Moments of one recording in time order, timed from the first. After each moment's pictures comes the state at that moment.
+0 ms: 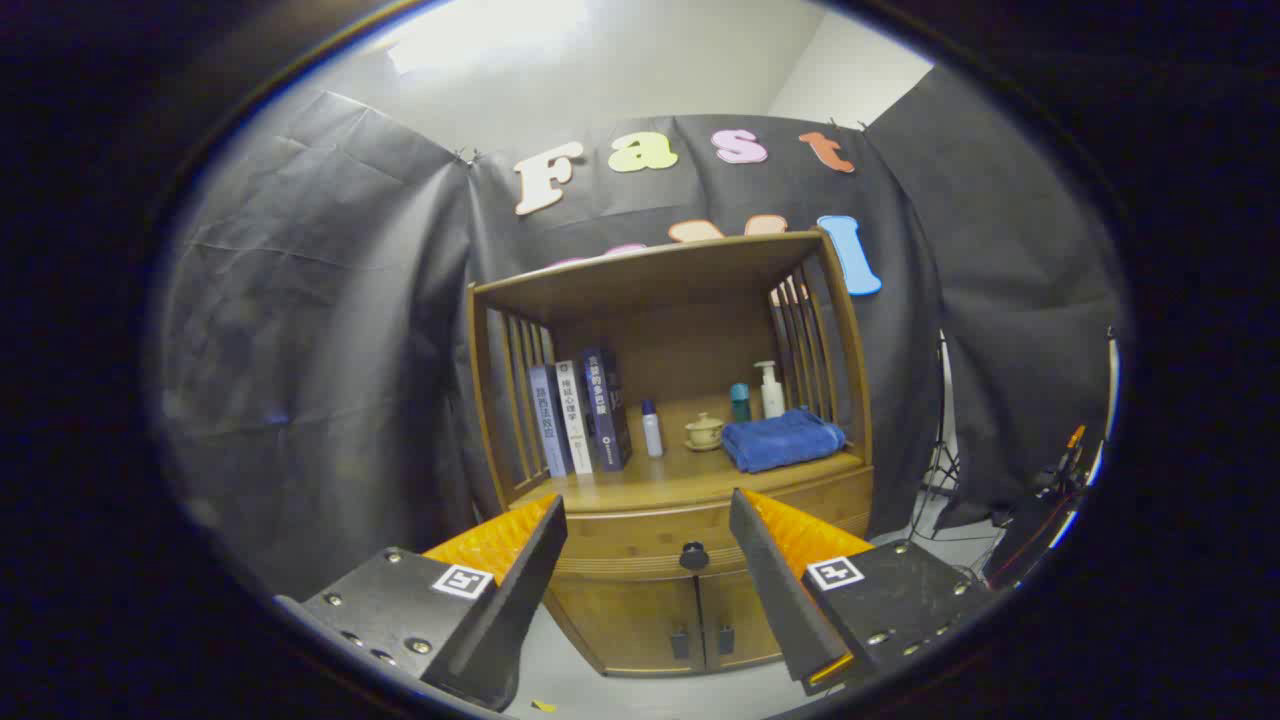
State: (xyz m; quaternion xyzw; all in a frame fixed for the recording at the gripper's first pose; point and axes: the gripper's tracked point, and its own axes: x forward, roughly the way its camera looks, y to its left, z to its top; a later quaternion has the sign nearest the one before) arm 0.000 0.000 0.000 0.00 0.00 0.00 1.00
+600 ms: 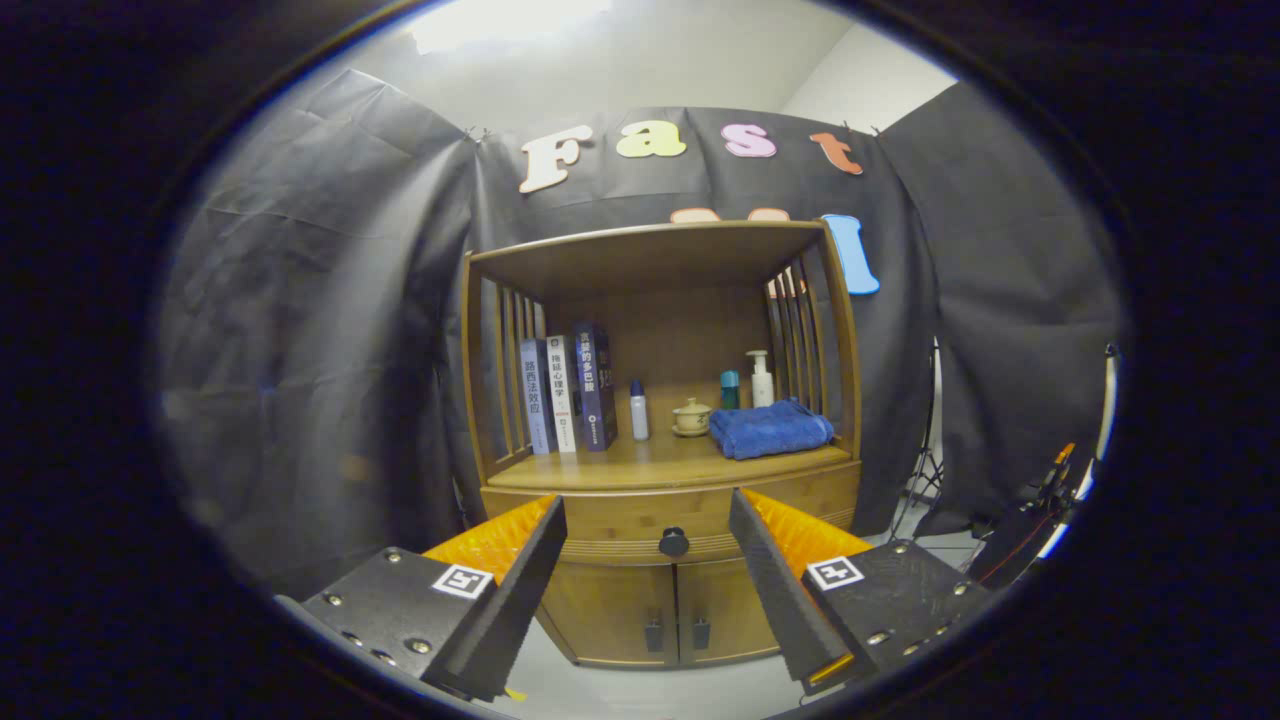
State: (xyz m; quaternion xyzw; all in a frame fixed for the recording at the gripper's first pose) arm 0.002 -0.002 -0.024 -0.04 0.02 0.00 1.00
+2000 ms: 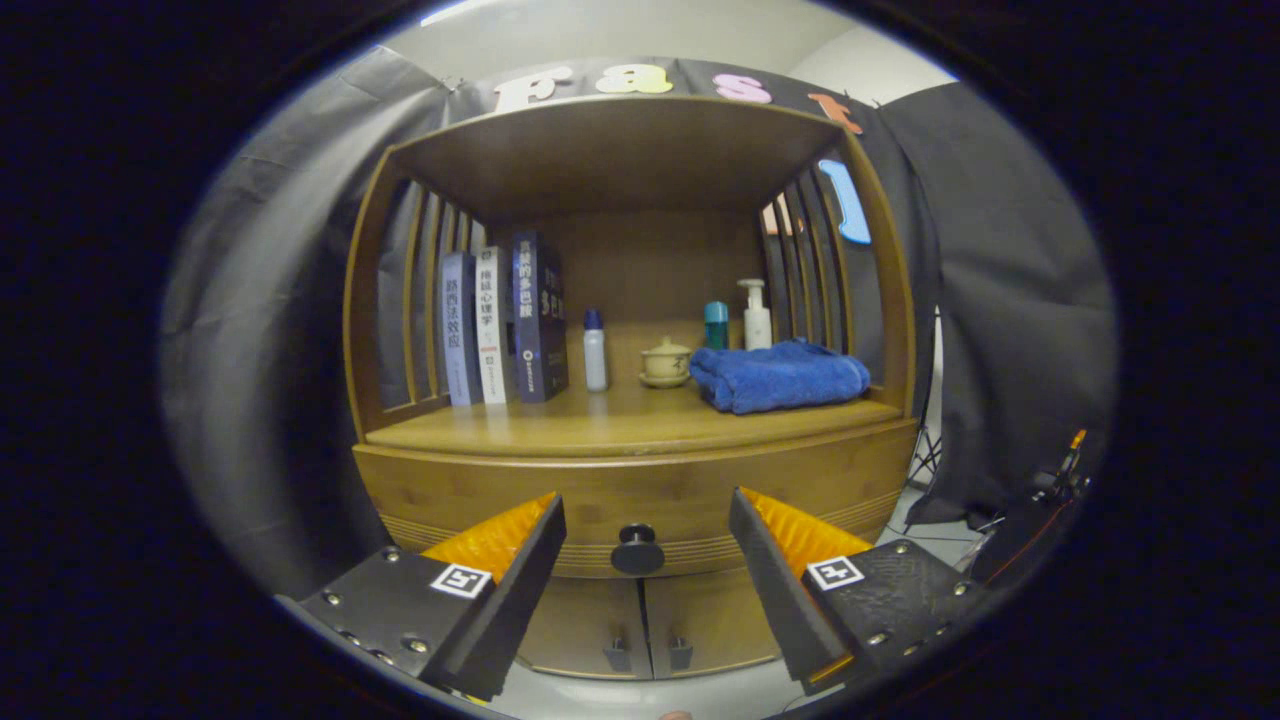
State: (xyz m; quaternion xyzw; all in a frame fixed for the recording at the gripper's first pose) arm 0.181 -0.043 -0.140 -0.05 0.07 -0.05 0.99
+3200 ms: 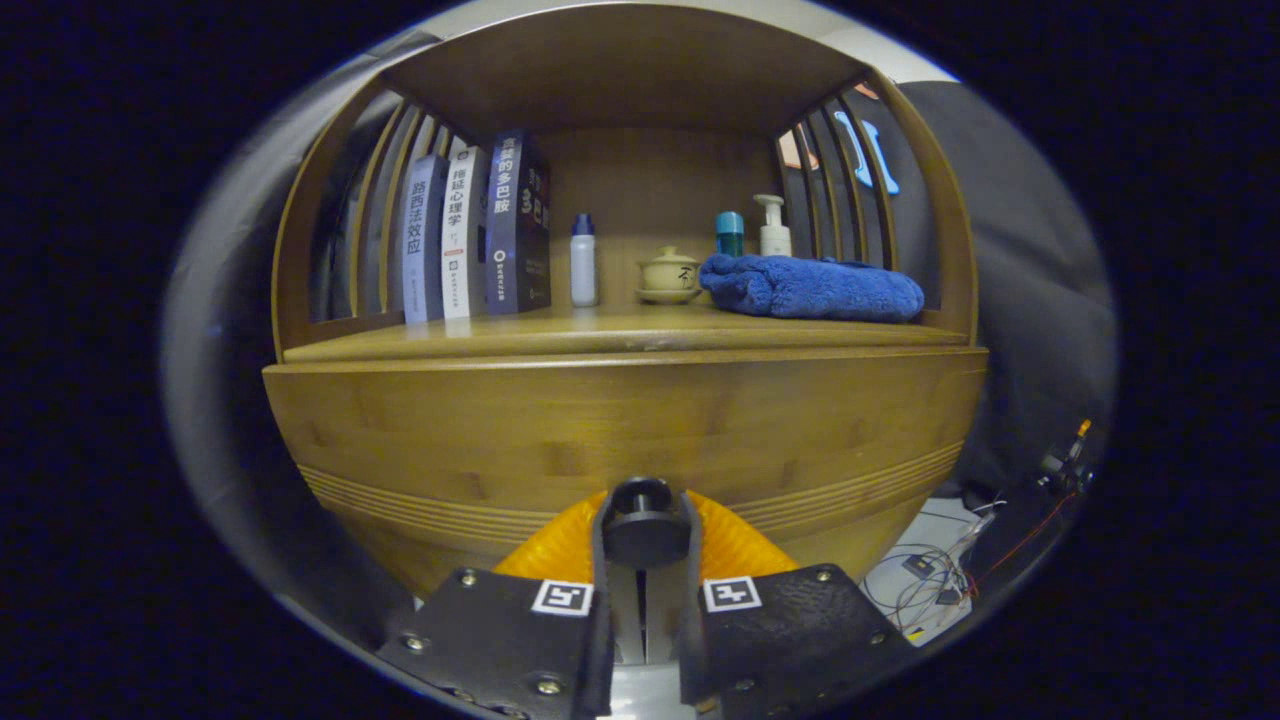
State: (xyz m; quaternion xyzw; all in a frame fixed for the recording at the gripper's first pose) arm 0.219 -0.053 -0.212 -0.07 0.13 -0.08 0.99
